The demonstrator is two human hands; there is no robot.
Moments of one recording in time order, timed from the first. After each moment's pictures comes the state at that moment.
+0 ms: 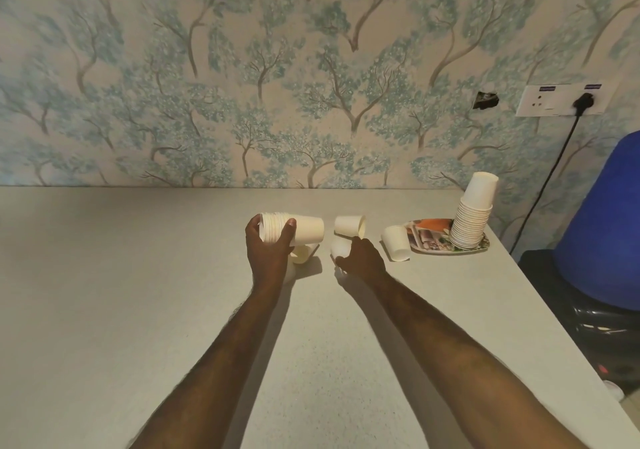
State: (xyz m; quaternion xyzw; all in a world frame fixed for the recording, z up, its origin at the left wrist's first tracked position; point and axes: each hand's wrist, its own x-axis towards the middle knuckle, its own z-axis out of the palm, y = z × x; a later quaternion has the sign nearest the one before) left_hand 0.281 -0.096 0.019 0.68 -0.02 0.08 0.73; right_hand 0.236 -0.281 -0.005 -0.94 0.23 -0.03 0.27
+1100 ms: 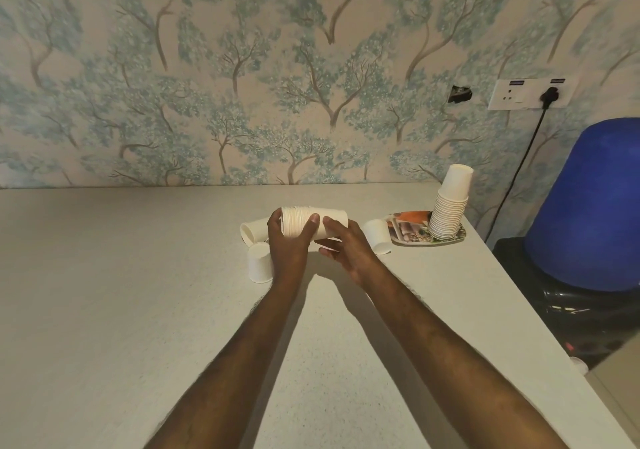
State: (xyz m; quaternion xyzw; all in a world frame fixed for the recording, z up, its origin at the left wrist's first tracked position) left_hand 0.256 -0.158 0.021 0.67 -0.06 0.01 0.74; right_hand 0.201 -0.268 0.034 -0.52 0.18 -0.11 0.83
